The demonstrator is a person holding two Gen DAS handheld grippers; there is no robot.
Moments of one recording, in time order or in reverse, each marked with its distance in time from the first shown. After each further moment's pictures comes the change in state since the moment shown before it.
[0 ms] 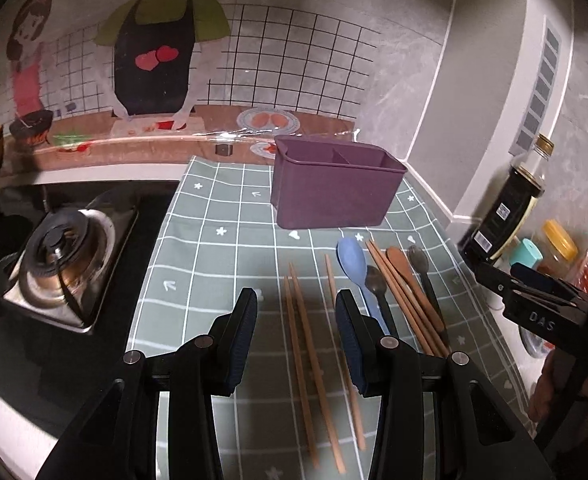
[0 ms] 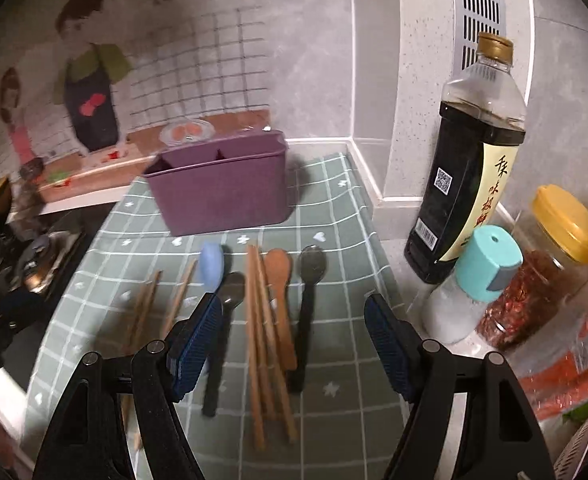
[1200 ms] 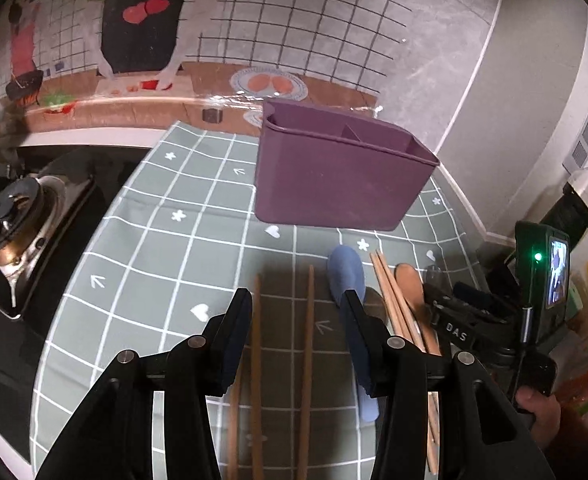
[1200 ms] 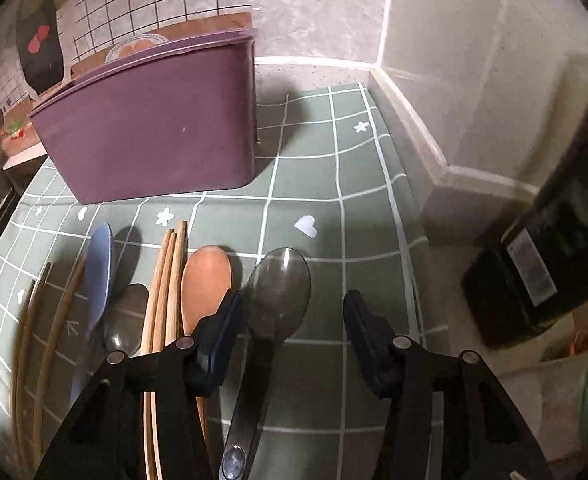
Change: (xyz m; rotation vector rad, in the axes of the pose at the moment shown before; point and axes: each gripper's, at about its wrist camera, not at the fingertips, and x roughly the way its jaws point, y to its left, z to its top) left arm 0.092 -0.042 0.013 -0.117 0.065 0.053; right arm 0.160 -0.013 0.016 -0.099 0.204 0.018
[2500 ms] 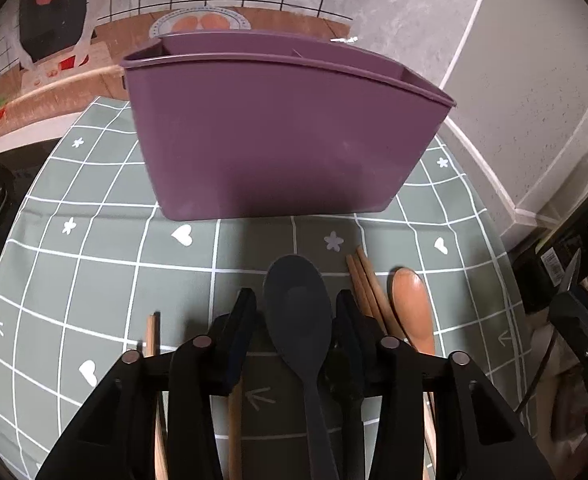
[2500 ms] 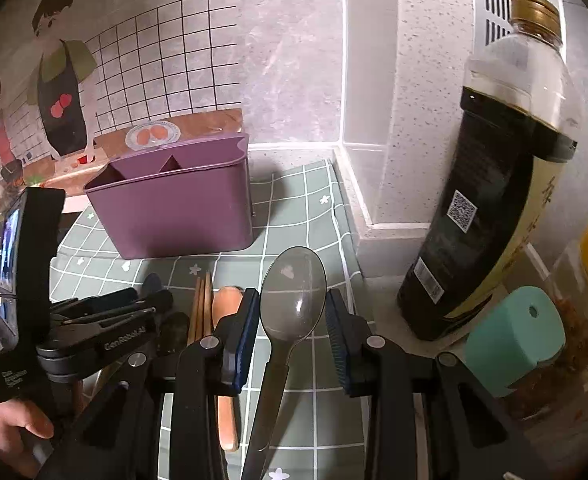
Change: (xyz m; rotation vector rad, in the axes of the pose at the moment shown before) left arm 0.111 -0.048 0.015 0.078 0.142 -0.016; right arm -0.098 -0.014 -0.011 0.076 -0.203 -0.011
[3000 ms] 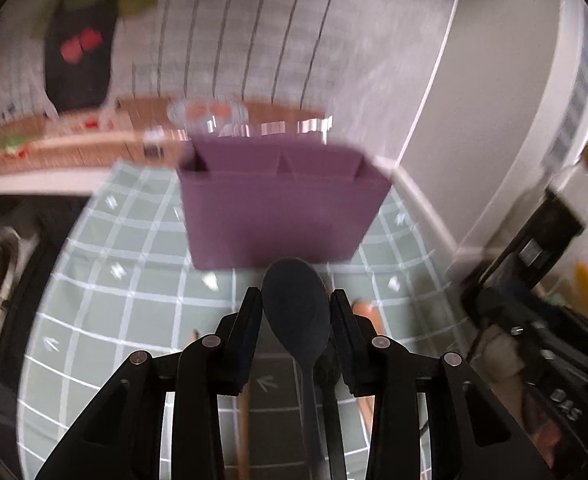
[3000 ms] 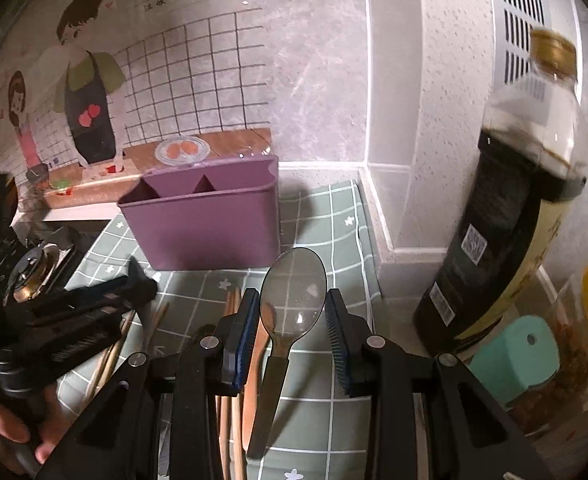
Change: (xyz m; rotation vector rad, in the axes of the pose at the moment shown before) left arm -0.099 0.003 0.005 0.020 -0.226 -0.048; right arm -0.022 0.005 0.016 -0.033 -0.042 0.089
